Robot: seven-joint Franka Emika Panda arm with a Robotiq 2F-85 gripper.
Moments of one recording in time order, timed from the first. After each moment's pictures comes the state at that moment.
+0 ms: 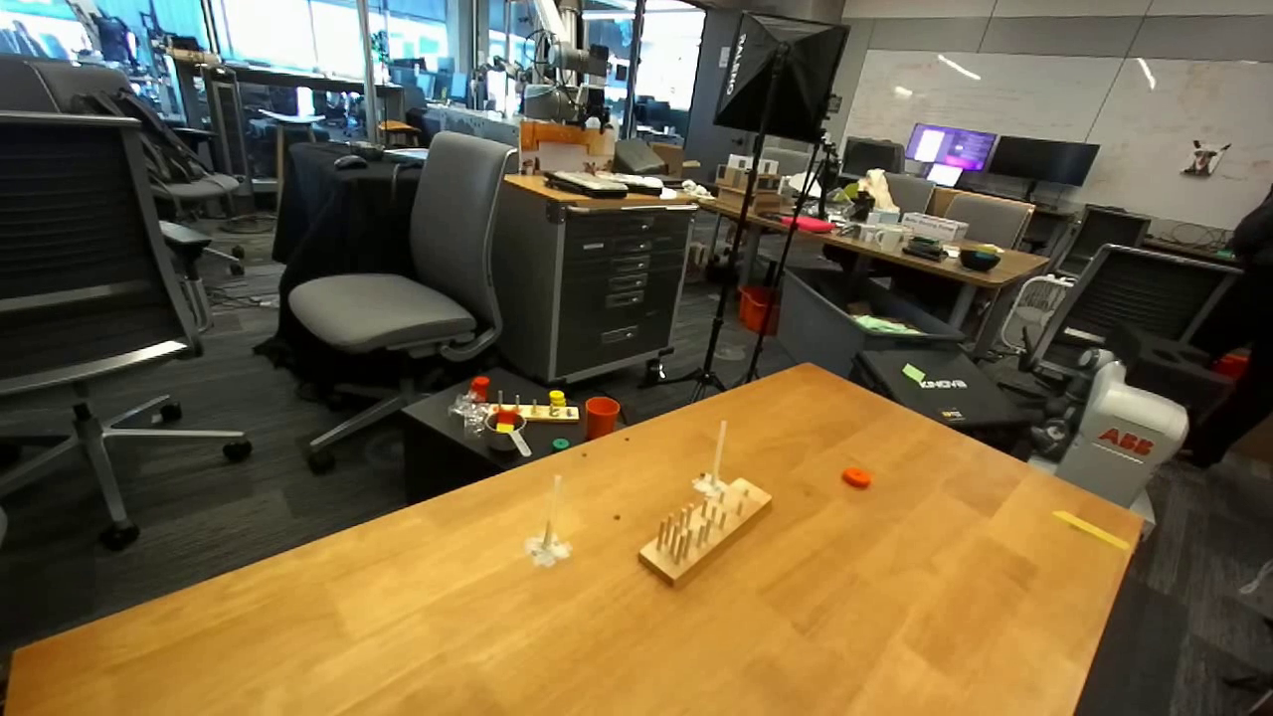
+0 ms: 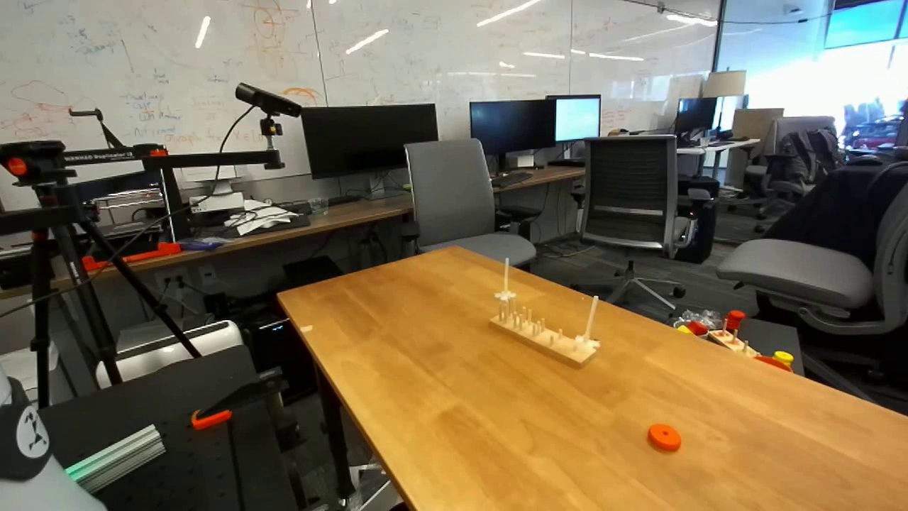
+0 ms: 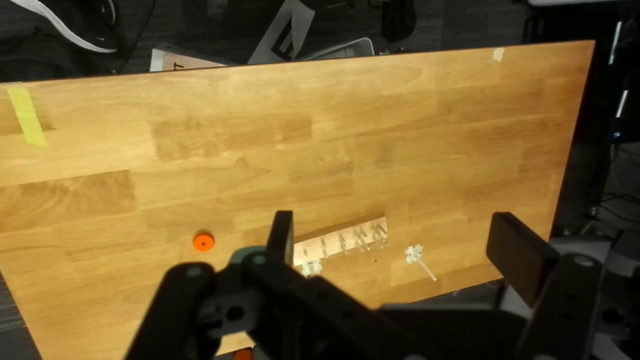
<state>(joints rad) 0.00 -0.66 -0.26 -2.34 0.12 1.69 -0.21</state>
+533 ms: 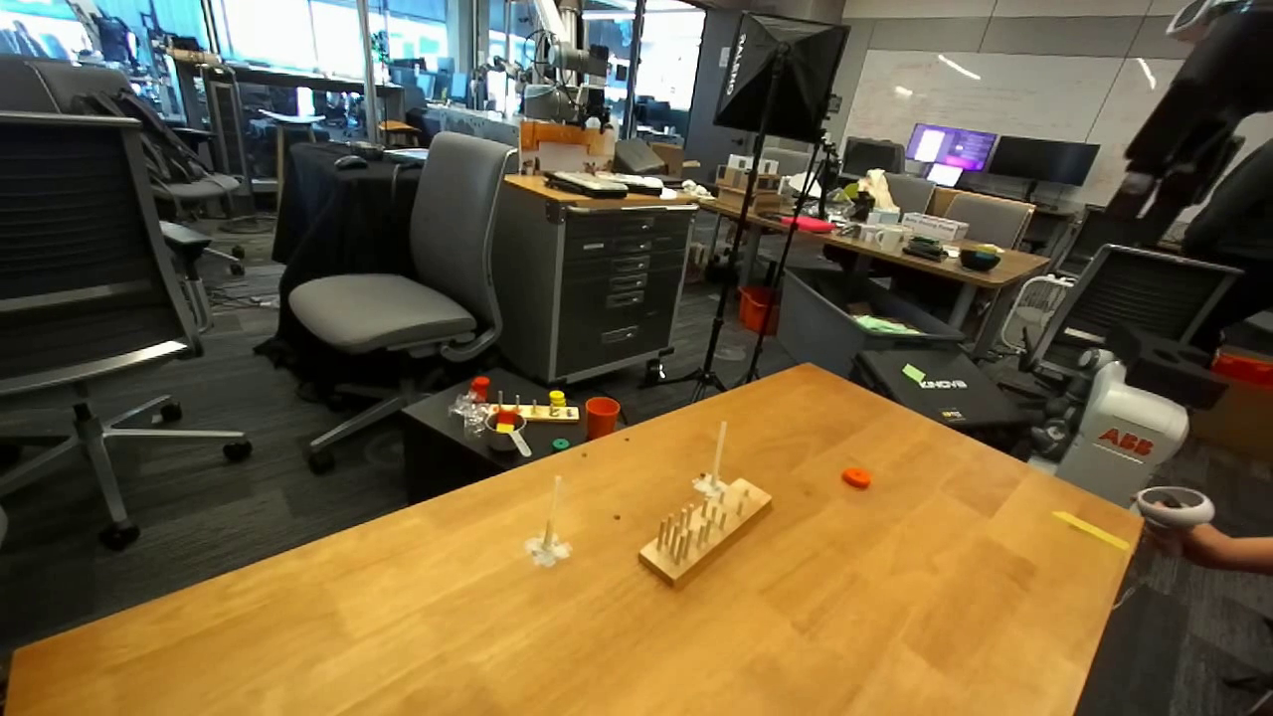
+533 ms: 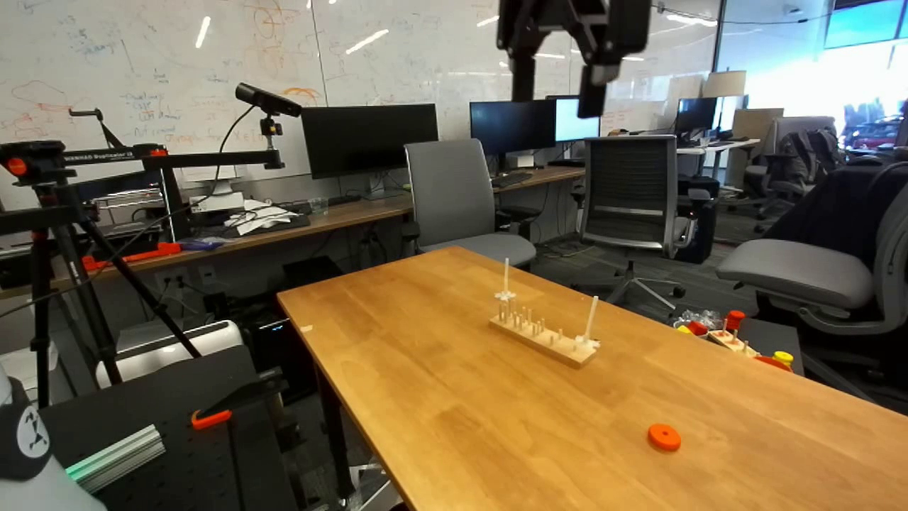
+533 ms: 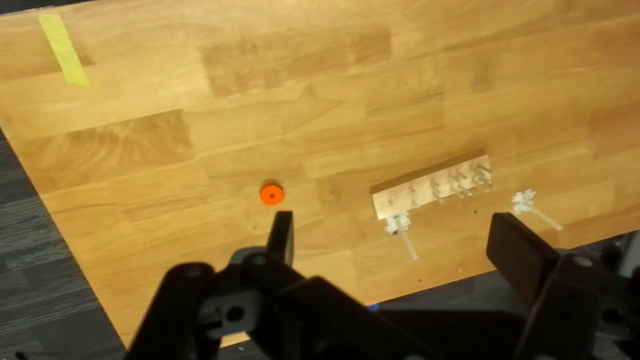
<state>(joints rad) -0.01 -0.25 -0.26 -2.26 0.12 2.05 -0.19</state>
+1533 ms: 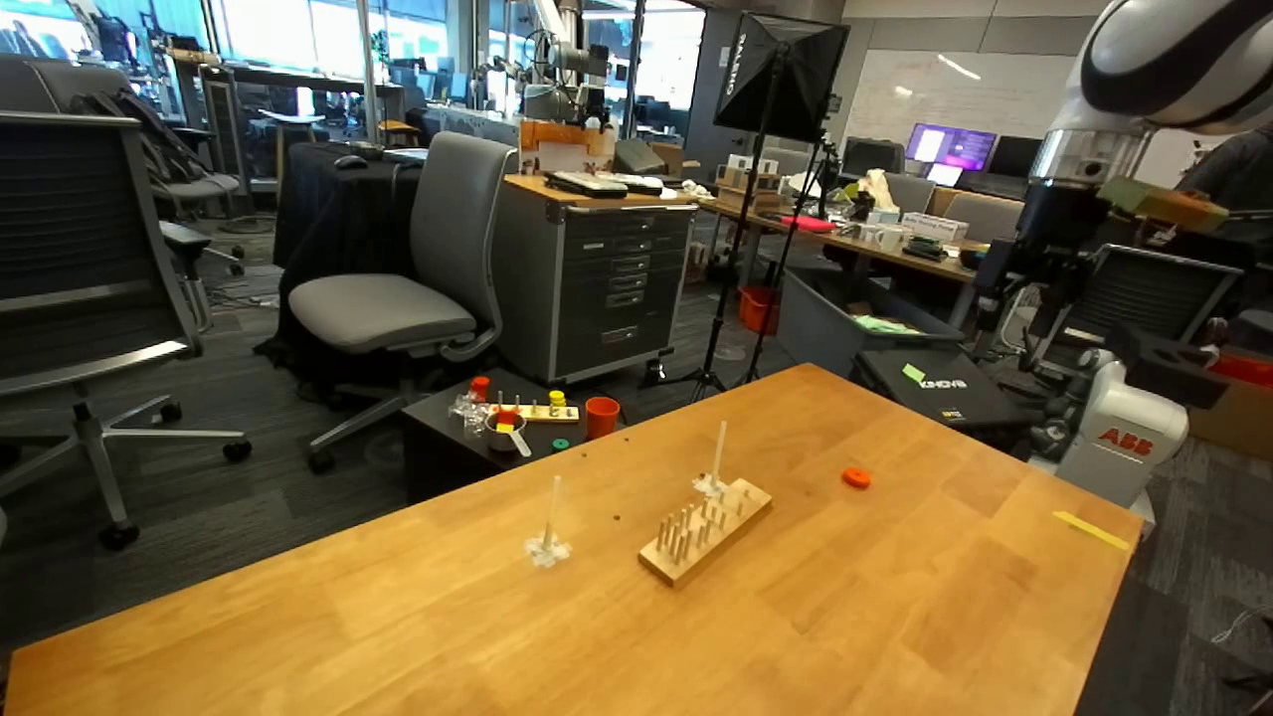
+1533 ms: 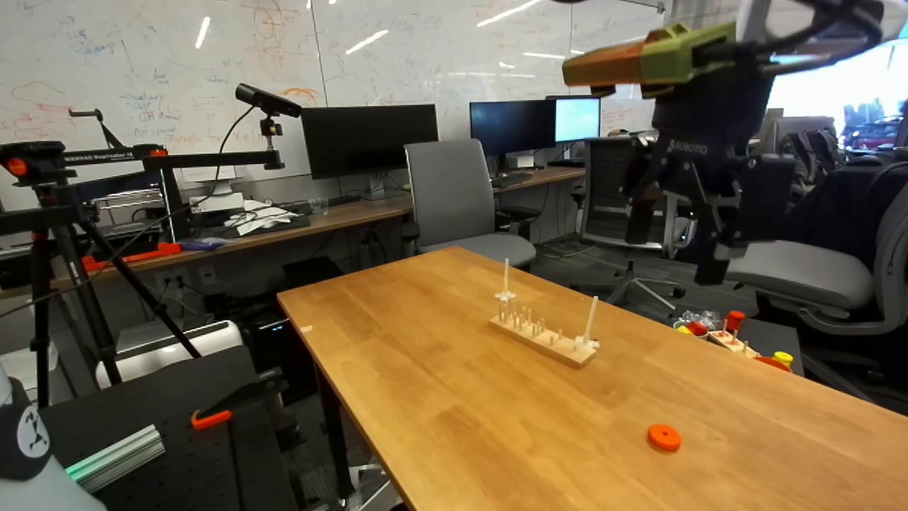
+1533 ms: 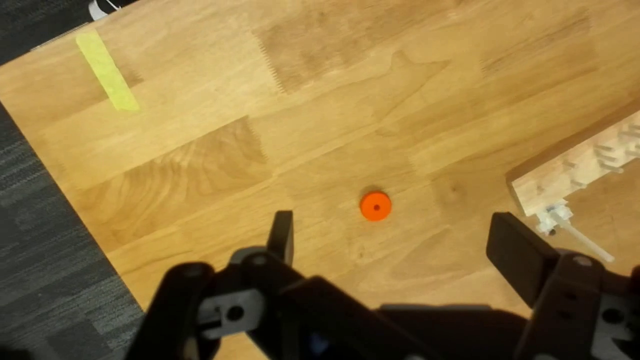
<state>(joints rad) -0.12 0.24 -0.23 -2.02 0.13 2.17 -0.05</state>
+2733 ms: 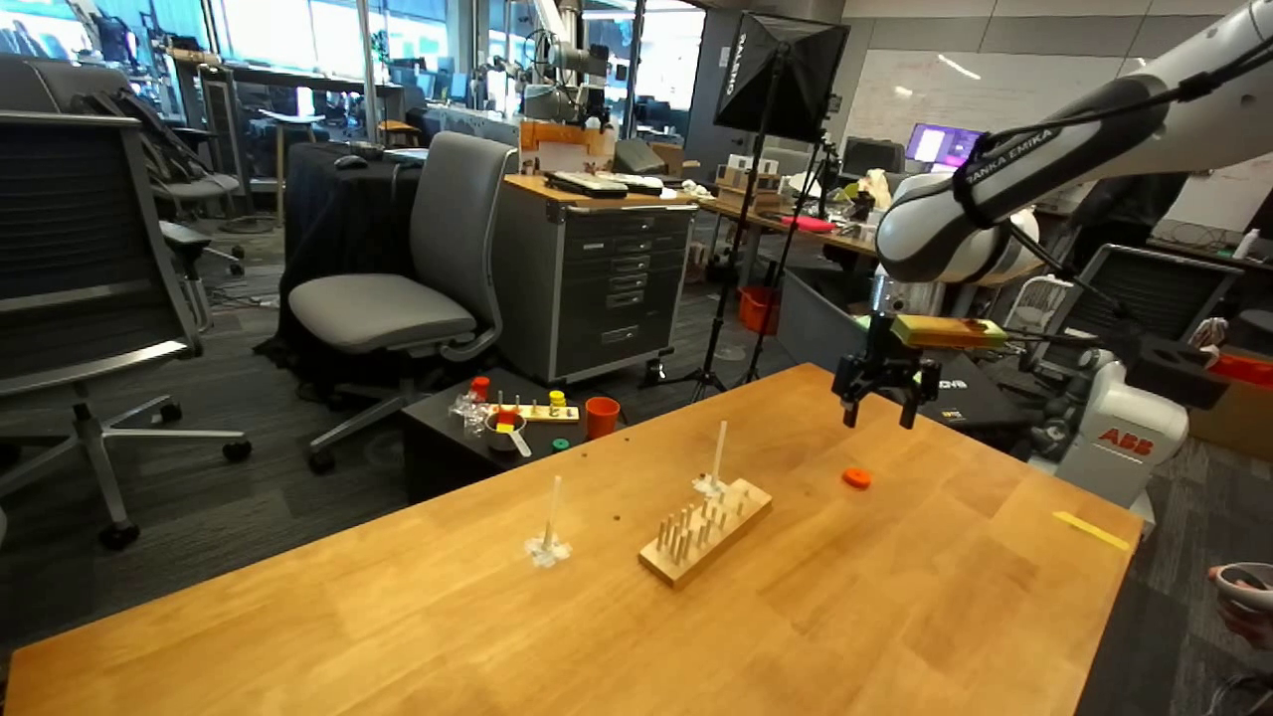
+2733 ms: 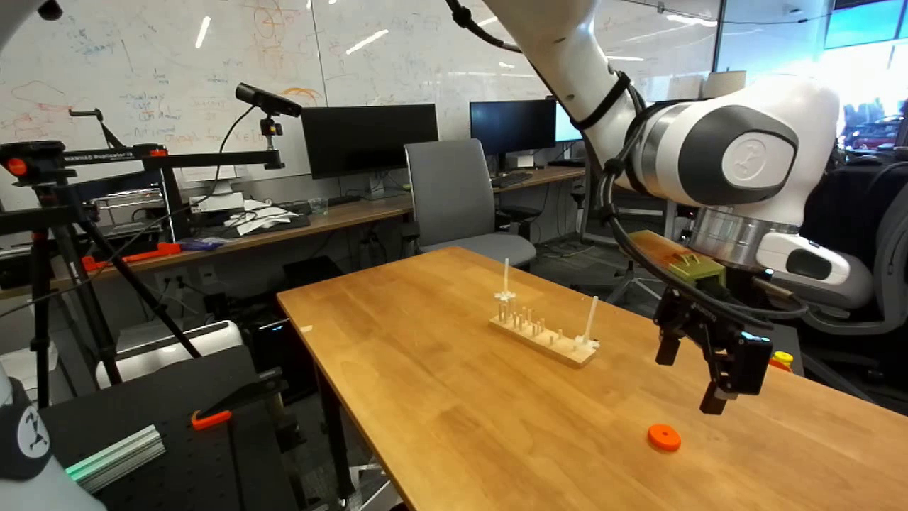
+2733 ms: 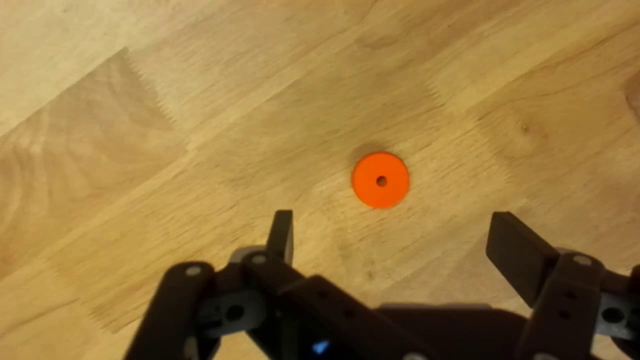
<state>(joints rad) -0.15 0.87 -0.14 -1.48 0.14 2.16 0.19</state>
